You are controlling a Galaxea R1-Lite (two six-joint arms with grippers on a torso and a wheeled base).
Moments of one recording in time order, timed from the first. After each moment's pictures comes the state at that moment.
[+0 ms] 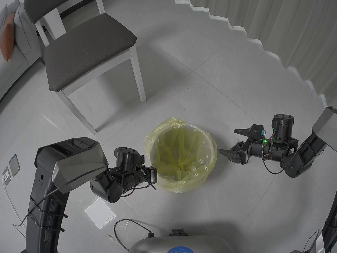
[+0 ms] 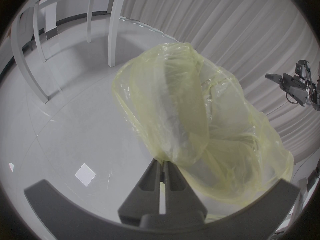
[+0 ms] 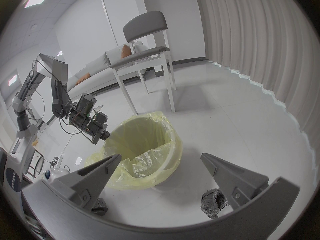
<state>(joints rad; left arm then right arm) -0.42 2.52 -1.06 -0.94 -0.14 -0.17 0.20 2.11 -0.81 -0.97 0.52 -0.34</state>
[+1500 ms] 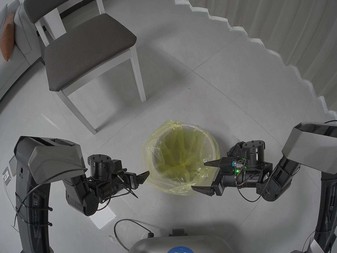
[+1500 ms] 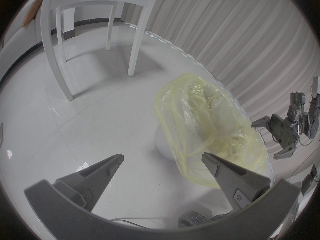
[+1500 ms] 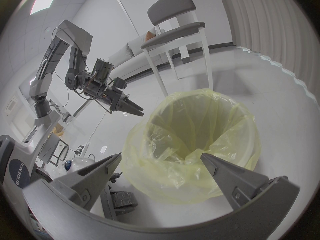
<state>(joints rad) -0.34 2.38 -0.66 -1.27 -0.15 -0.20 0.42 2.28 -0.75 -1.04 0.53 -0.35</state>
